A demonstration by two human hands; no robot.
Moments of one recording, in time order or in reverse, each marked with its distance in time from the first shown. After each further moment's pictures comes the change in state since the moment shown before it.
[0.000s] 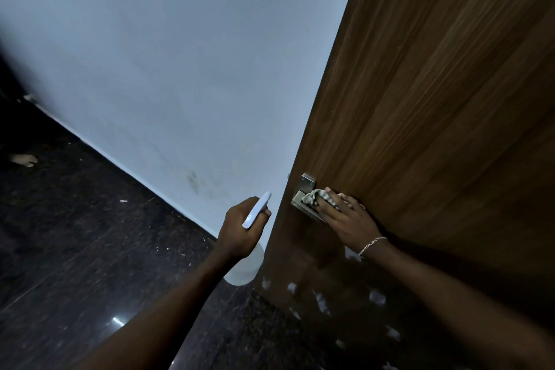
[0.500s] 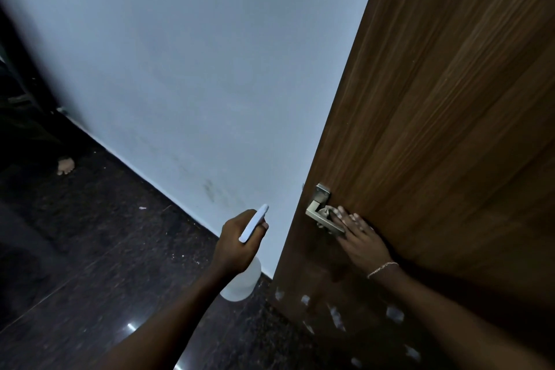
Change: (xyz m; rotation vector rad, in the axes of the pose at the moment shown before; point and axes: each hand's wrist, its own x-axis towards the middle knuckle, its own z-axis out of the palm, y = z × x) left_hand -0.015 0.009 -0.035 0.002 0.049 -0.012; right_hand -0.009 -0.024 0.037 0.022 -0.065 0.056
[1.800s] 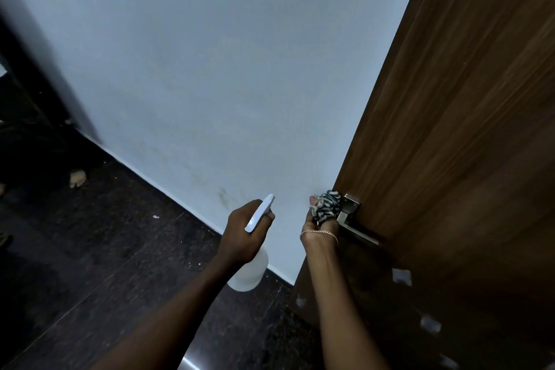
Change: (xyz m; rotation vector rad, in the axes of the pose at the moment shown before) left_hand 0.058 -0.028 -0.049 0.076 -0.022 -0.015; right_hand 0.180 -0.100 -0.087 -2.253 -0.775 -1.211
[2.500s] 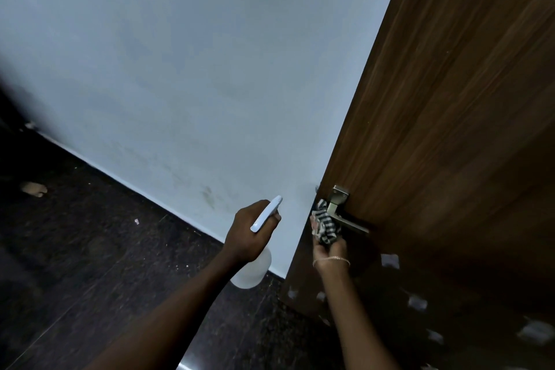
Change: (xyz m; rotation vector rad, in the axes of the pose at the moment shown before) left_hand 0.006 -0.002 0.016 -0.074 -0.190 0.063; right_hand -0.019 -0.030 -0.091 -0.079 0.013 0.118
